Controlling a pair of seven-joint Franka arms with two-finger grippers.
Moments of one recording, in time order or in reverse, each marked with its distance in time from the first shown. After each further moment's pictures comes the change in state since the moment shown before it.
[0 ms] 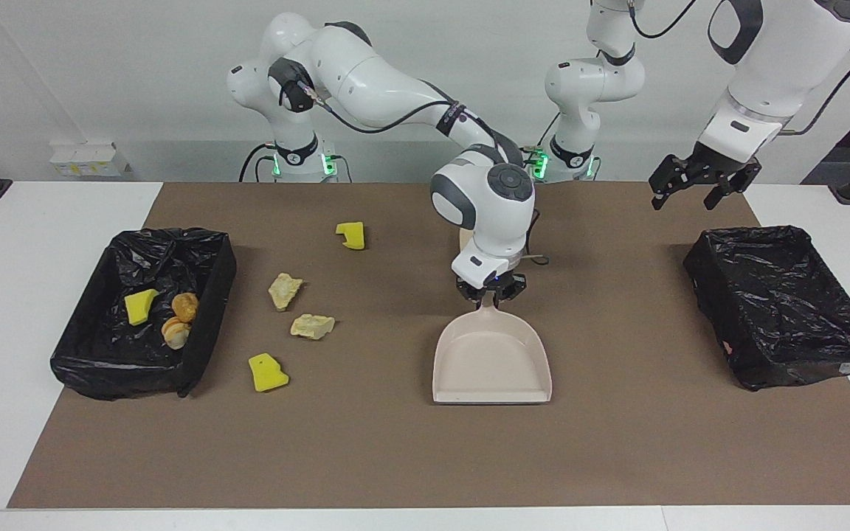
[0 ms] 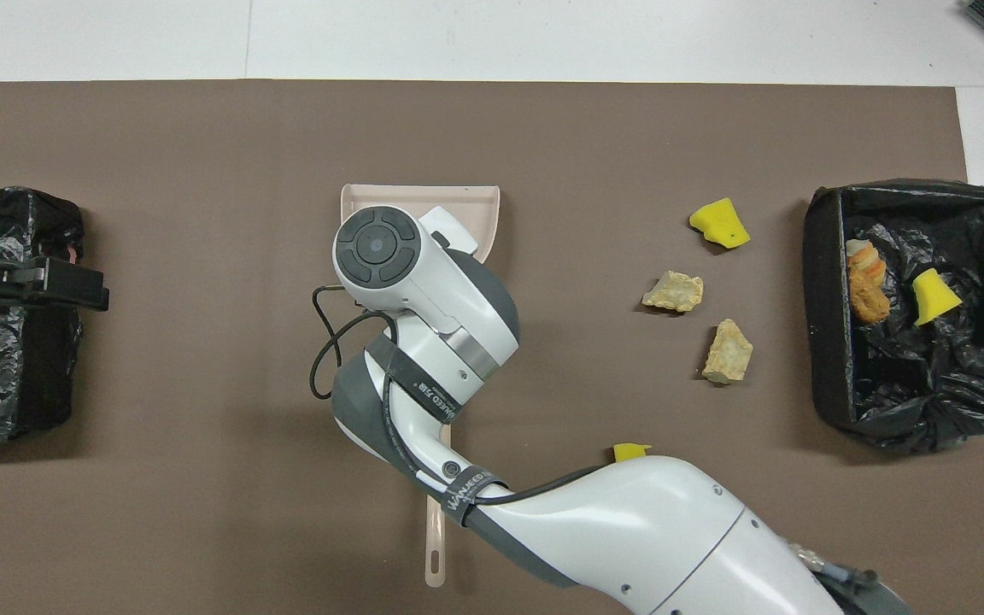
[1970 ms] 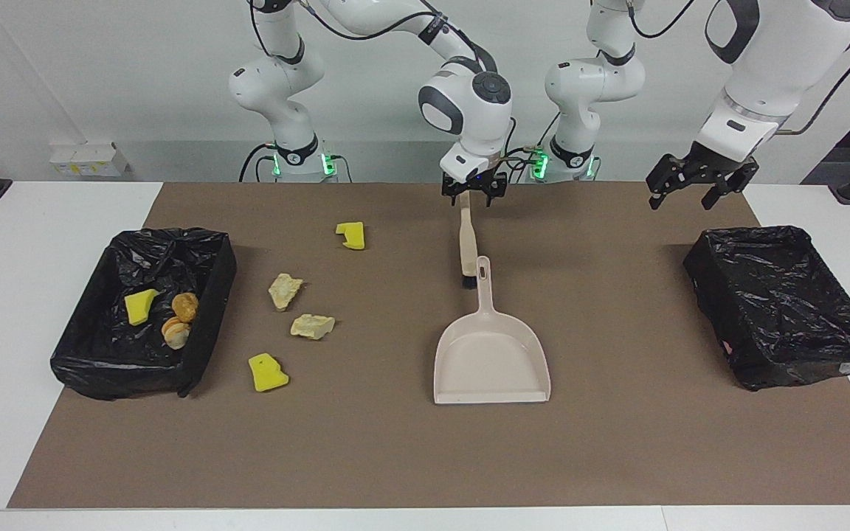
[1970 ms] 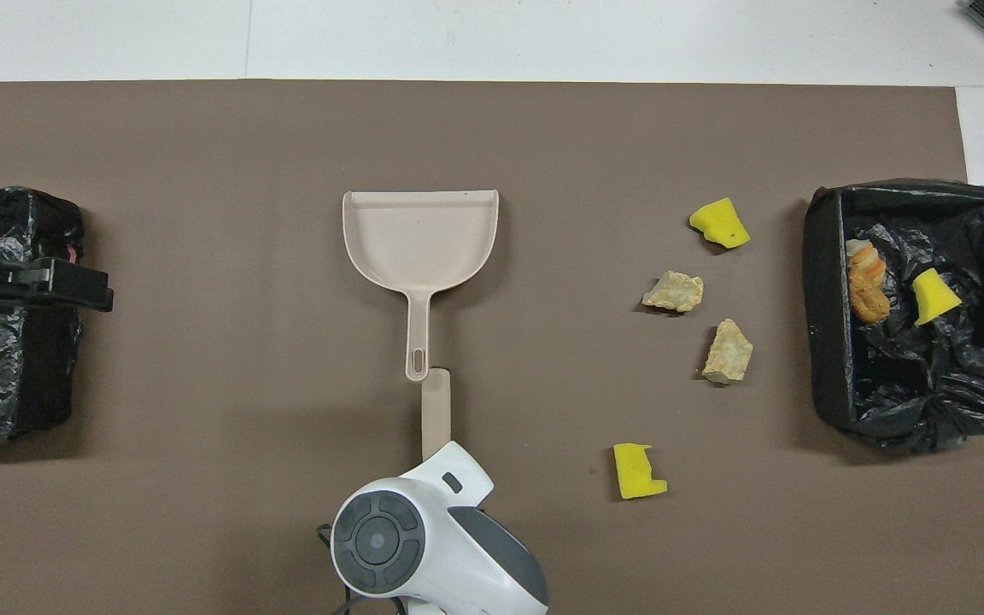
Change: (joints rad) left arm -0.002 -0.001 -0.005 0.000 0.000 0.000 0.000; right arm 0.176 -0.587 0.011 -0.887 0.226 0.164 0.168
